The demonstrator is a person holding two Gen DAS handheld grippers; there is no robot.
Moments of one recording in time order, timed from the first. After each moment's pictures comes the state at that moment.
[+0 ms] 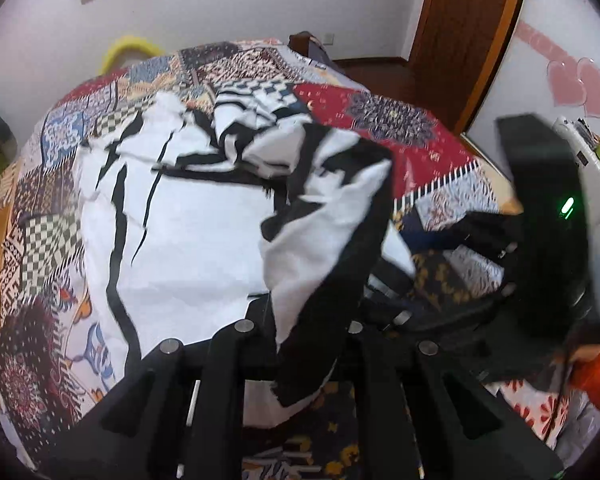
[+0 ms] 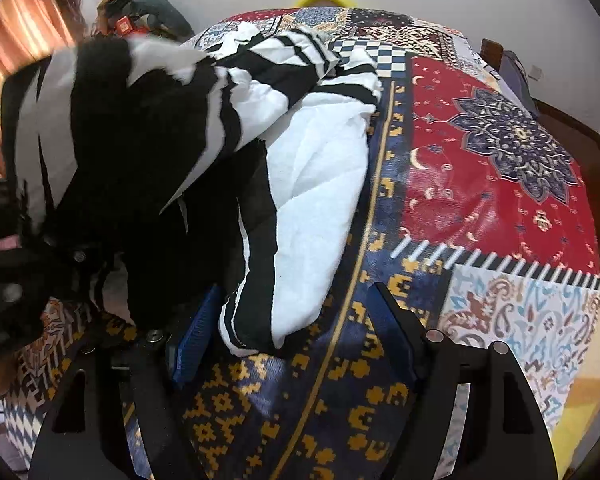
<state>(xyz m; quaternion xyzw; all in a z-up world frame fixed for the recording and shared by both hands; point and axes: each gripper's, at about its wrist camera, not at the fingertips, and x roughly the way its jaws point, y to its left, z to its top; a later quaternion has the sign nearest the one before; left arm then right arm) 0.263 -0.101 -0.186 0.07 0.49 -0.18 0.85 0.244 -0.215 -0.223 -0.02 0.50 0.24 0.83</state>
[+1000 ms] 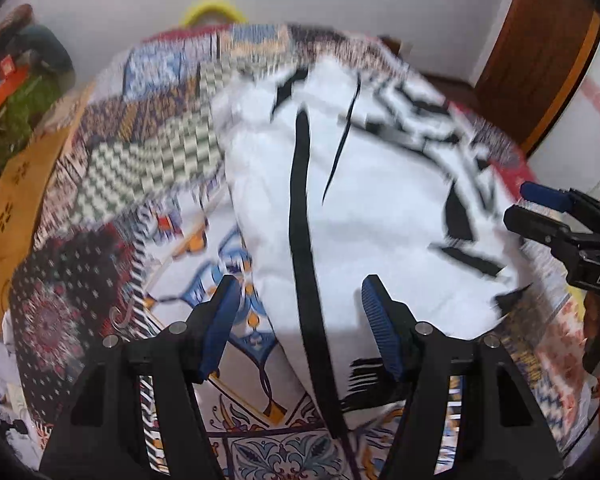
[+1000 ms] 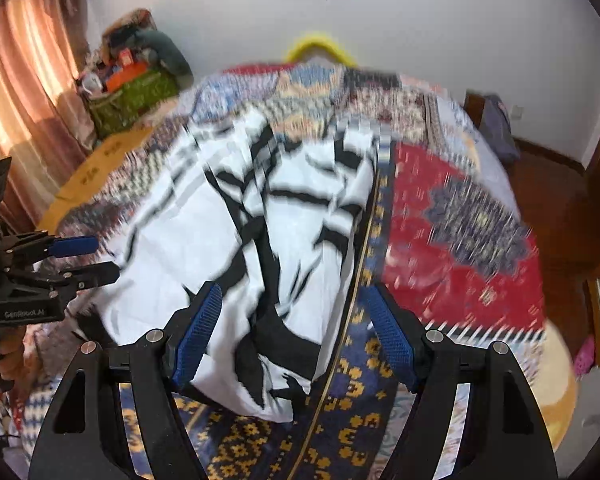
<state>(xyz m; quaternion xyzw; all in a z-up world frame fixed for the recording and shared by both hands) 0.257 0.003 -0.196 0.00 0.52 -0.06 0.85 0.251 -0.205 -0.180 -0.02 0.44 0.22 0.87</state>
